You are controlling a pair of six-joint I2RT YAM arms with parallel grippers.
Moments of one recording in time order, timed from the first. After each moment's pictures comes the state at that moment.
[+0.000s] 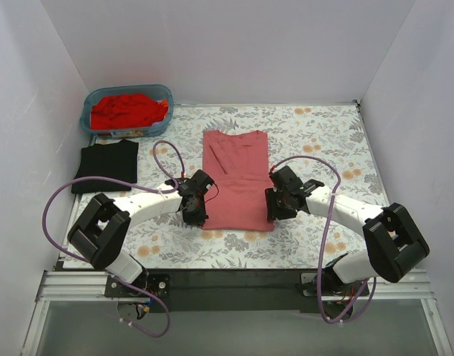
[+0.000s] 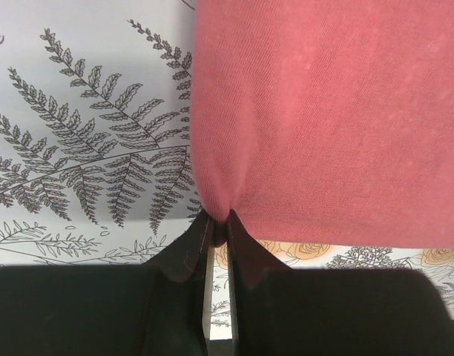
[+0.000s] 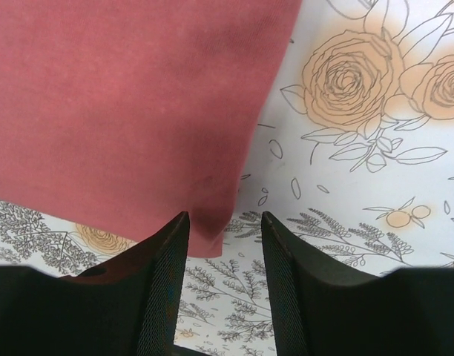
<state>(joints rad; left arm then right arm) -0.71 1.55 0.86 -0.62 -0.09 -0.81 0.64 1.40 0.76 -0.51 -0.02 0.46</state>
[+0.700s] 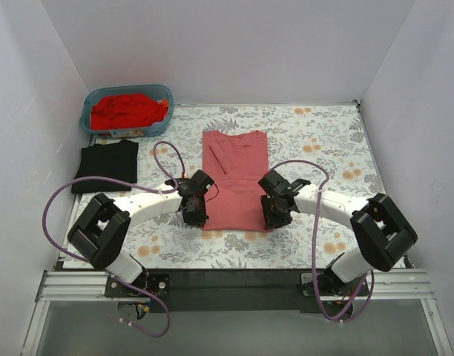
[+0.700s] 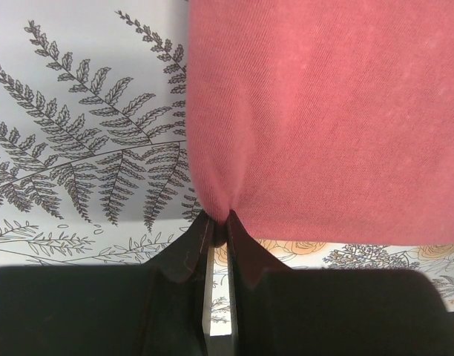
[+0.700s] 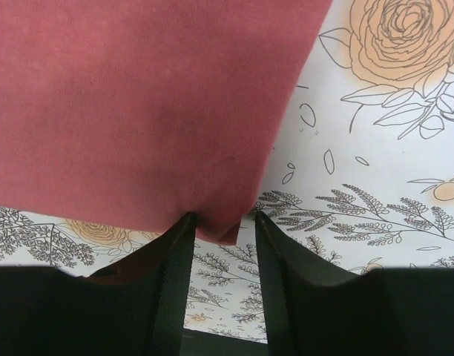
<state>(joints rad) -0.71 1.55 0.86 -0.62 -0.07 -0.81 0.73 1.49 0.81 -0.62 0.01 0.55</state>
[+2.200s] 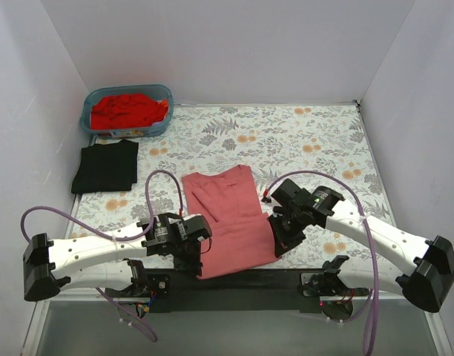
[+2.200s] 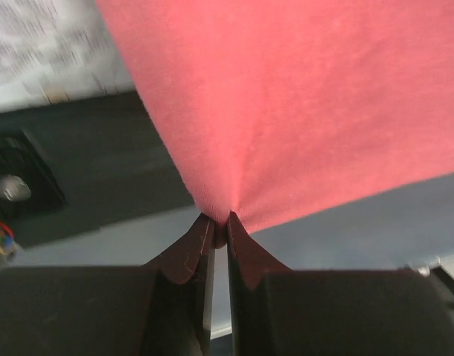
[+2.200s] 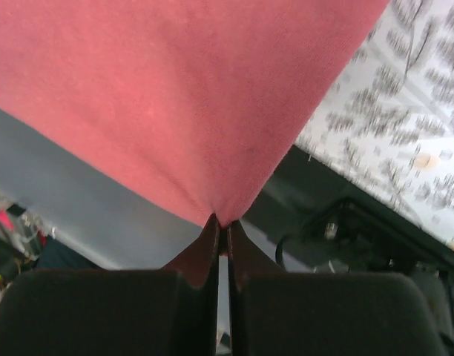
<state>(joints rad) -1.20 1.05 0.78 -1.00 0.05 -1.19 0.87 1.13 0.88 -1.06 -0.33 0.46</state>
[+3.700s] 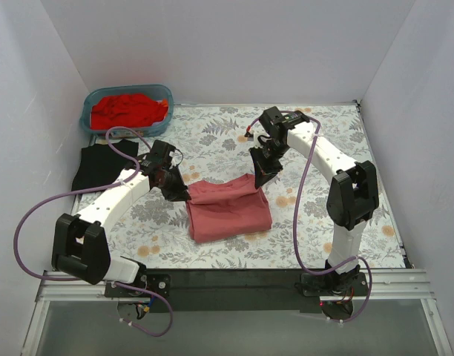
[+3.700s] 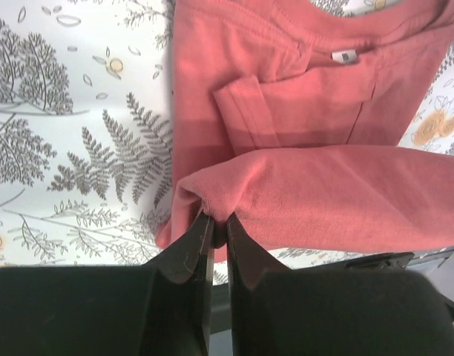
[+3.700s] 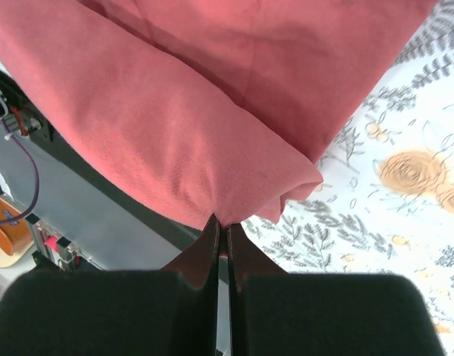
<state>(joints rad) -0.36 1.38 1.02 -0.78 0.18 -0.74 0.51 1.89 1.72 -1.25 -0.48 0.09</state>
